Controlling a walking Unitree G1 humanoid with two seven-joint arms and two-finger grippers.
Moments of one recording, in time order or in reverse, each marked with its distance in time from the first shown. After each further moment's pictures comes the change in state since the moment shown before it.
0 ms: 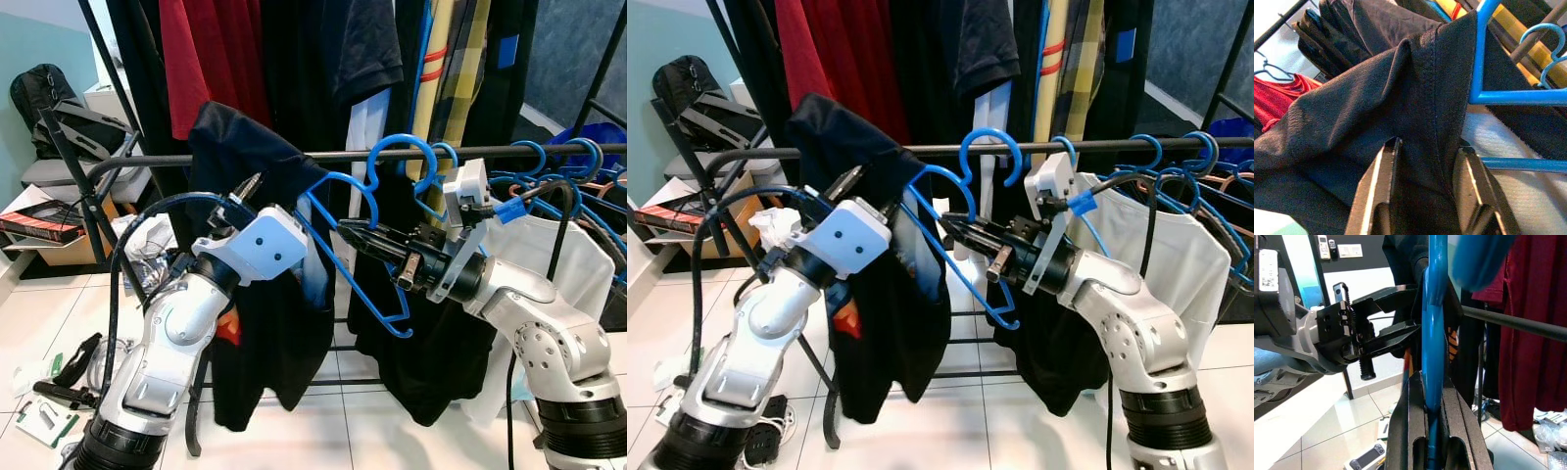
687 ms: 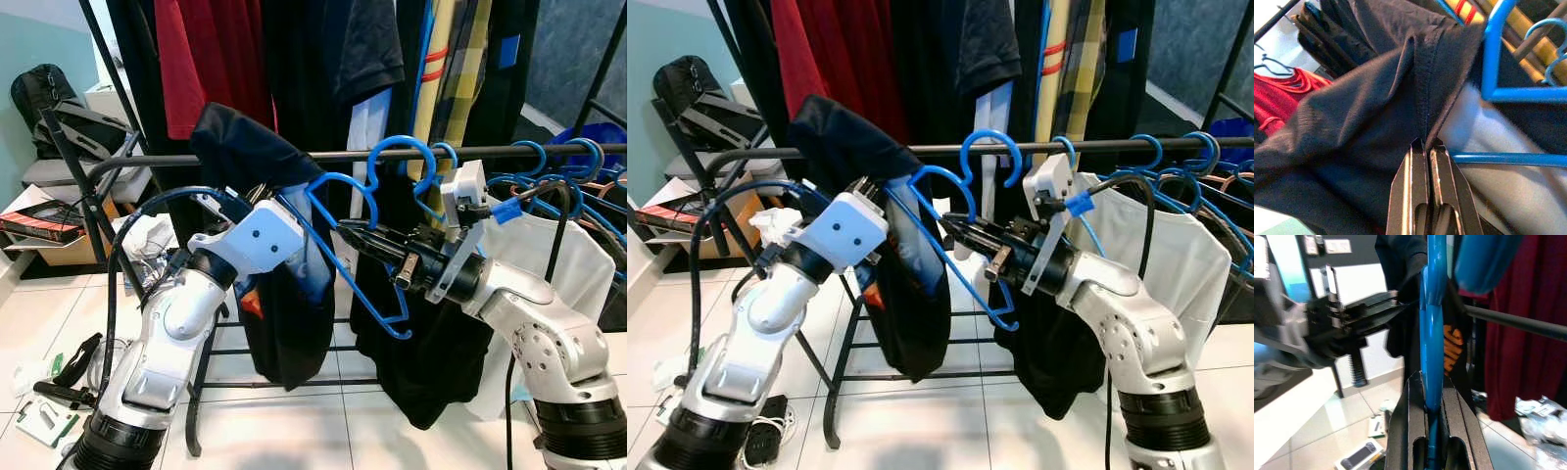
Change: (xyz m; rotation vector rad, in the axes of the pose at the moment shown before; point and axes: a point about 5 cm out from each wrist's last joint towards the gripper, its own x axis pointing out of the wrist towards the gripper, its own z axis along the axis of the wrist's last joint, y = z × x) left arm 0.002 0.004 -0.001 -0.024 0.003 0.002; right arm 0.000 -0.003 -0.002 -0.020 0.018 -0.055
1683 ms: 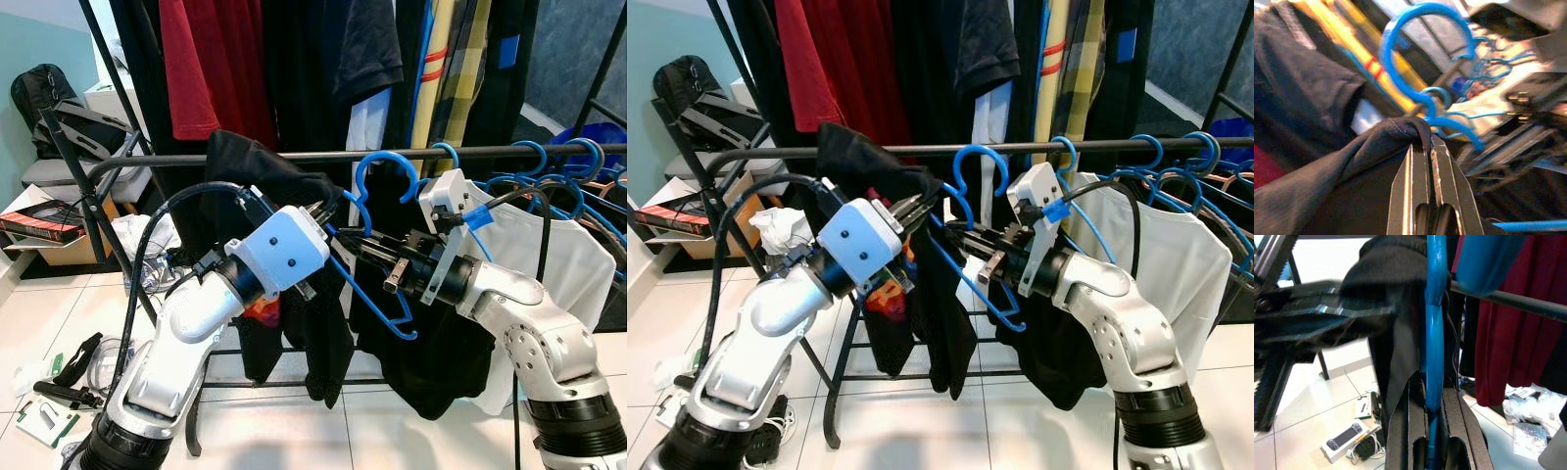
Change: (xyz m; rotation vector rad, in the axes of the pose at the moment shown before) left arm -0.001 -0.025 0.035 -0.272 -0.153 -0.332; right arm 0.004 -0.003 -0.013 -0.051 0.089 -0.034
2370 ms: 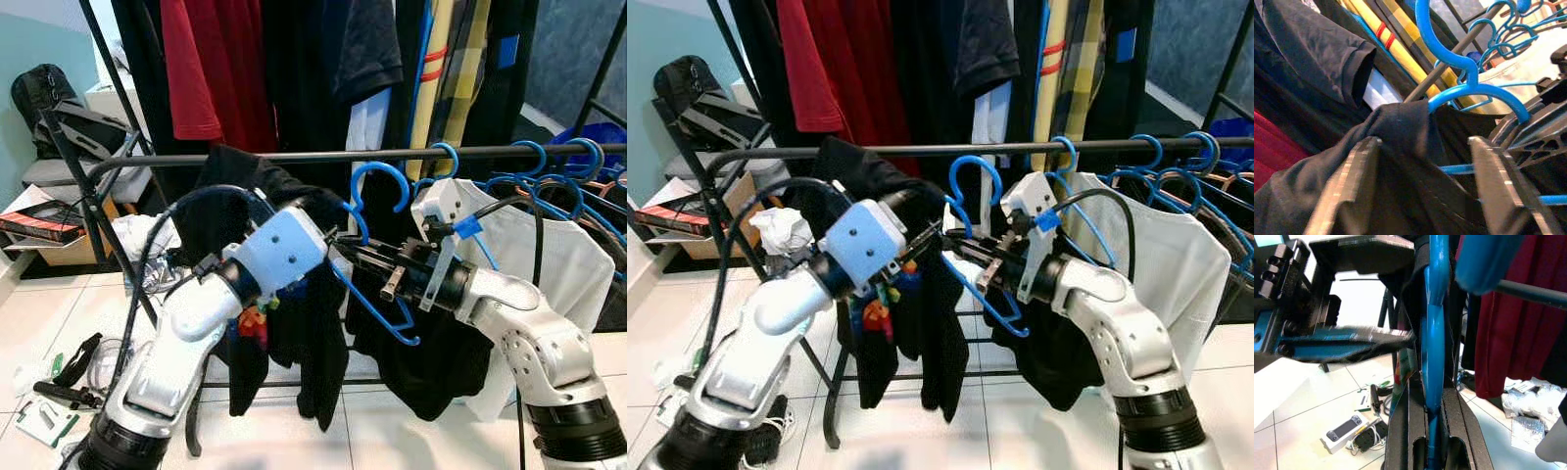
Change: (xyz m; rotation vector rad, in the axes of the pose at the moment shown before) left arm -0.005 0.014 -0.015 0.045 0.108 0.063; right arm -0.003 0.000 -0.005 -0.011 0.025 0.008
